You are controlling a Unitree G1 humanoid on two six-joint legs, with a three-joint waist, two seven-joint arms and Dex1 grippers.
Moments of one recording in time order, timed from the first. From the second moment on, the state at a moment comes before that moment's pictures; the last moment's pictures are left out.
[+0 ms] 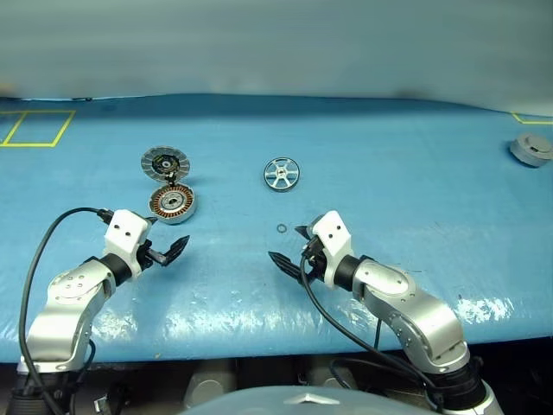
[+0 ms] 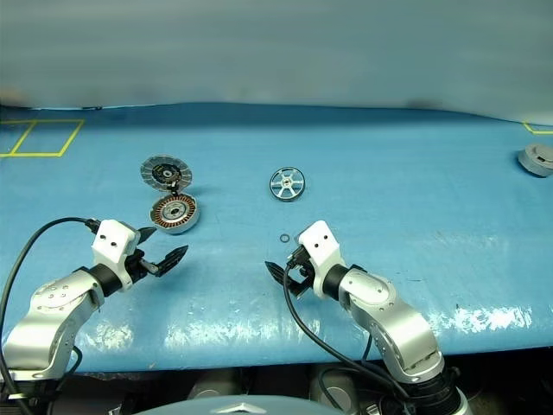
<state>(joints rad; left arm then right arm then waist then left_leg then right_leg) 0.10 0.59 0.19 -0.29 -0.28 0.45 -0.57 -0.06 -0.36 0.25 -0.58 0.32 0.81 0.40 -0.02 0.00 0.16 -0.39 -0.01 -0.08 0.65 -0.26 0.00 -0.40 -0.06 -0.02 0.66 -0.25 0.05</state>
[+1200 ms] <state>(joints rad) 0.06 0.71 0.17 -0.29 -0.28 0.55 -0.63 -0.07 -0.36 0.26 -0.58 0.32 0.81 0.40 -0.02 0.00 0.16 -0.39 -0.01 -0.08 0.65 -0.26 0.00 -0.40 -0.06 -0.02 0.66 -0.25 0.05</state>
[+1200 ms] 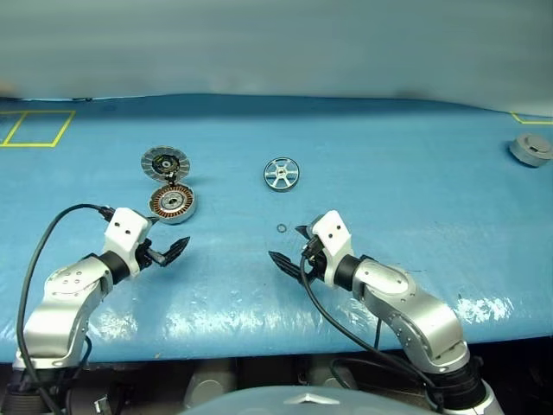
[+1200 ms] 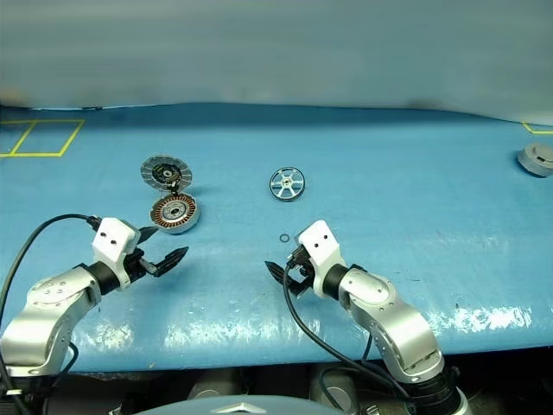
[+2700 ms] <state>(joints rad) -0.90 0.86 -0.61 0.35 0.29 0.64 -1.38 -0.17 -0.33 0.32 -0.49 0.32 0.79 0.46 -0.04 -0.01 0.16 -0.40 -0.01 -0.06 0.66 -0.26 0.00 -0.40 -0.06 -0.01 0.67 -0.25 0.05</state>
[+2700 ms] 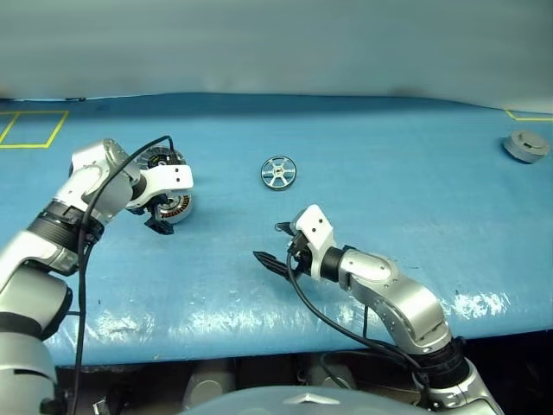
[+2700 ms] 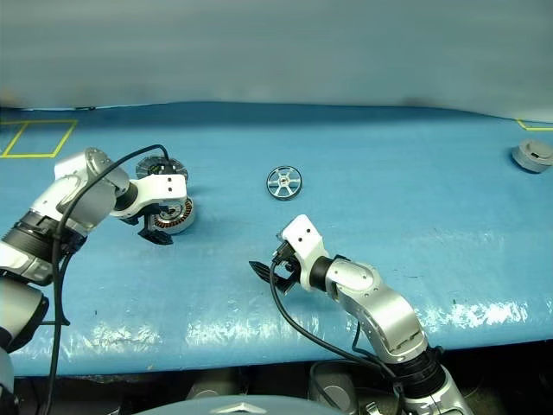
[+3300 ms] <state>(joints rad) -0.93 0.78 -0.60 0.51 0.36 0.60 -1.34 -0.13 -0.33 0.30 -0.49 0.32 0.78 0.43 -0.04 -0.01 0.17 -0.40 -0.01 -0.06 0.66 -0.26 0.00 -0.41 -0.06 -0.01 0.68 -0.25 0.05</state>
